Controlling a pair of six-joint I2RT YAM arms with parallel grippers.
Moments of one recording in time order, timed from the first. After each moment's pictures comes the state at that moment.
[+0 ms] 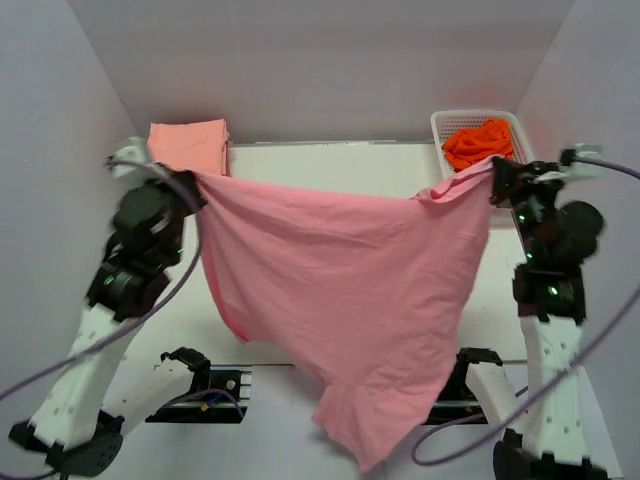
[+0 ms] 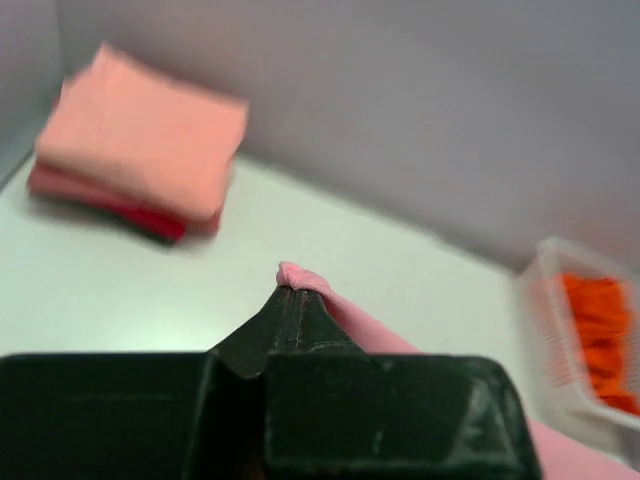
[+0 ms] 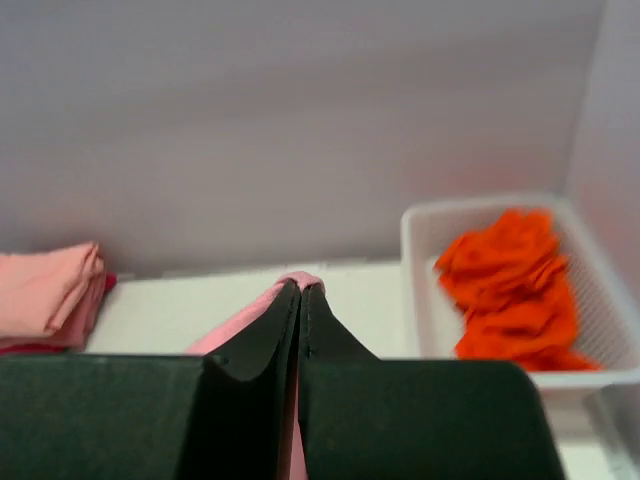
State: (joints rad) left arm -0.47 0.82 1.31 -0.46 -0.55 -0.42; right arm -0.06 0.72 1.12 -0.15 -0.17 0.23
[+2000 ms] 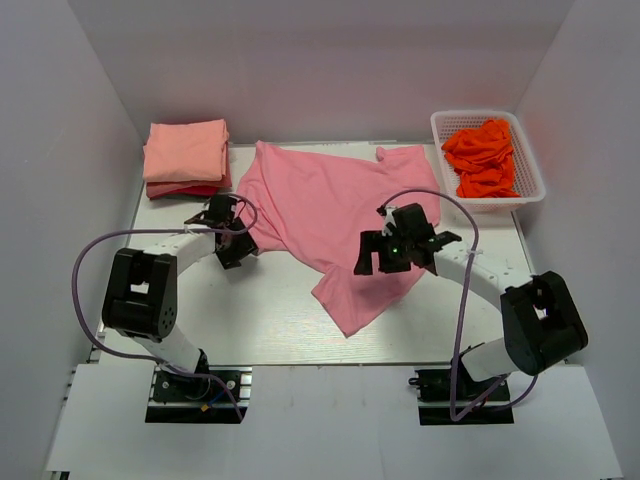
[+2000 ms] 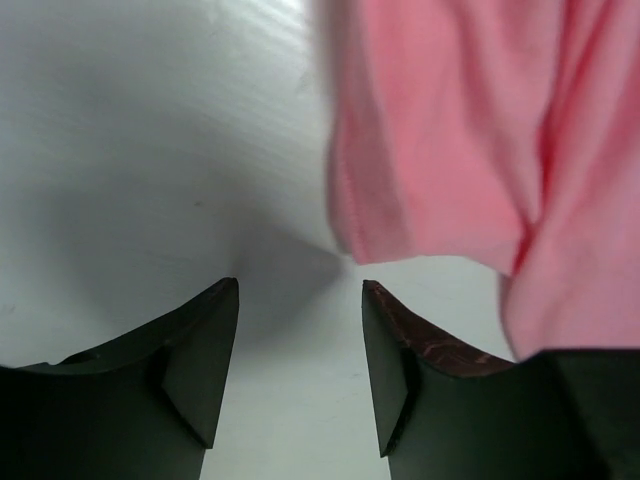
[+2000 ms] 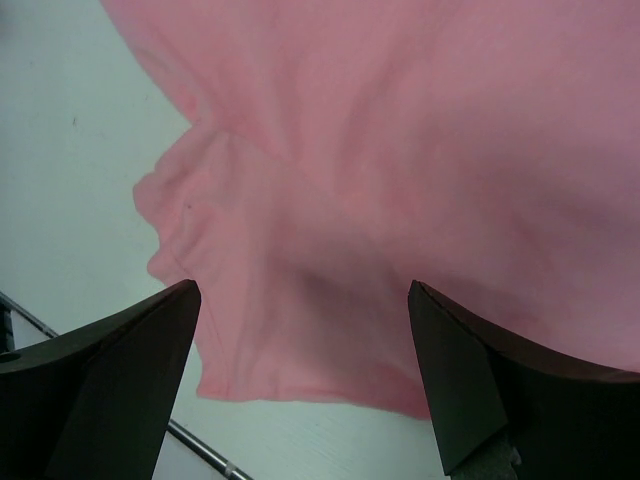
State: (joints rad) left arm -0.20 1.63 0.92 -0.42 -0.03 -0.70; right arm 0.49 1.44 0.83 -0.32 -0.31 0.32
